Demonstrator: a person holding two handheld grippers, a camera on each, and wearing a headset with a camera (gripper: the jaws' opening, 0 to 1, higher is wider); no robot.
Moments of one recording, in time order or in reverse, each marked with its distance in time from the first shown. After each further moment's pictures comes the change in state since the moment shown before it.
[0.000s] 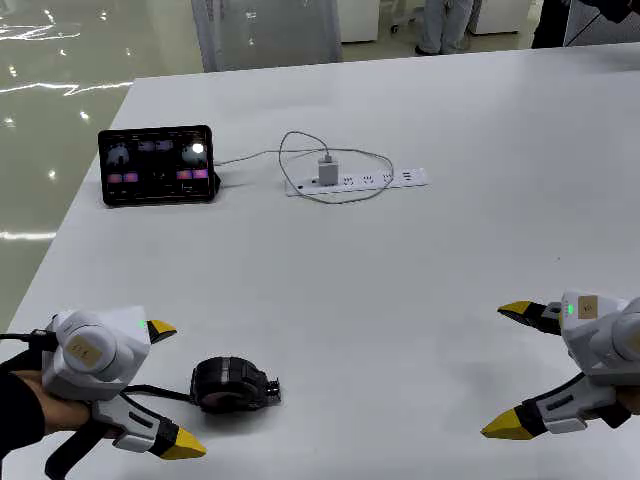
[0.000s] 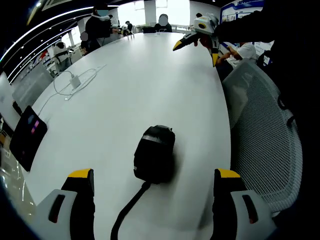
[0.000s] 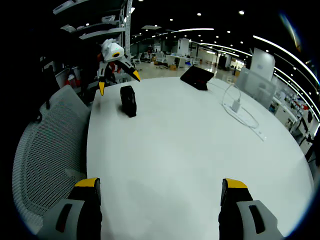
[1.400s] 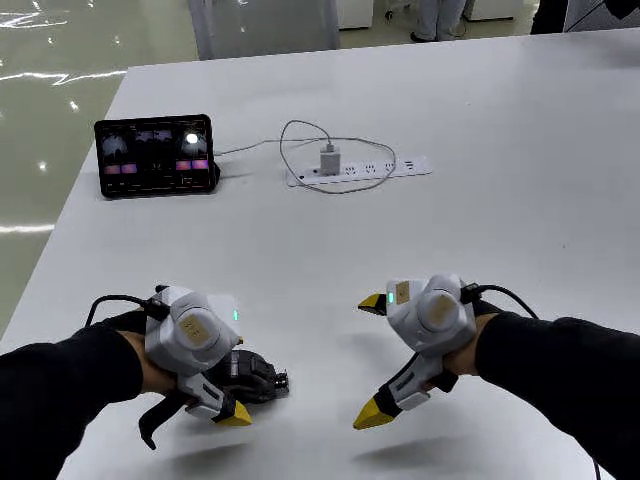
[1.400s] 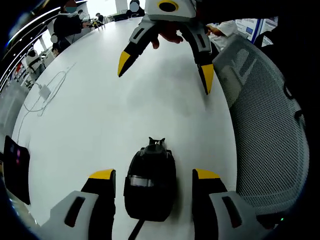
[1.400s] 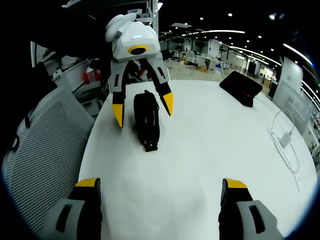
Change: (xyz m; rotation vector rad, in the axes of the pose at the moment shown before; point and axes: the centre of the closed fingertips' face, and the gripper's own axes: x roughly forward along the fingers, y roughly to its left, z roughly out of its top) left arm 0.052 -0.012 0.018 0.158 0.119 -0.130; right arm 0.145 0.050 0.089 -0.136 0.013 0.214
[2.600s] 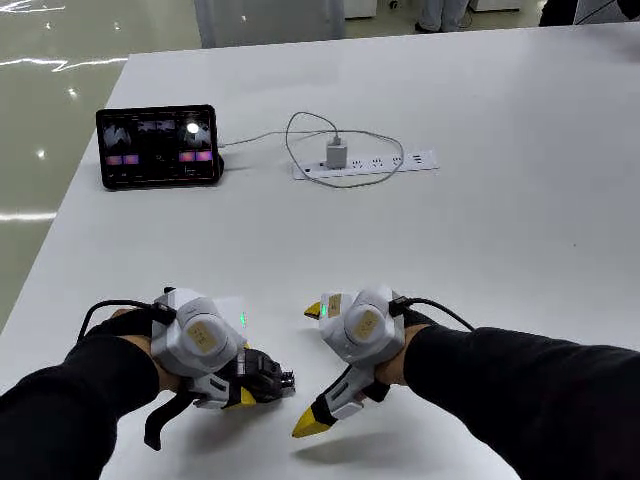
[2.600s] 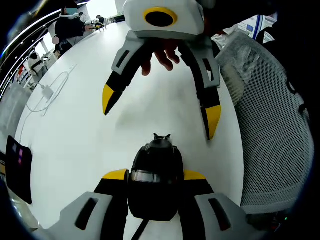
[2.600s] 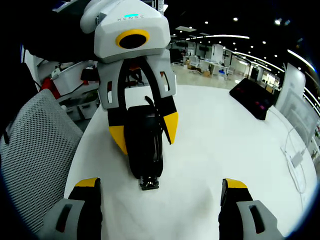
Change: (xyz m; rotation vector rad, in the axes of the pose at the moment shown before) left arm 0.003 0.006 -0.008 0.014 -0.013 0.040; right arm 0.066 0.003 0.042 -0.040 -0.040 0.001
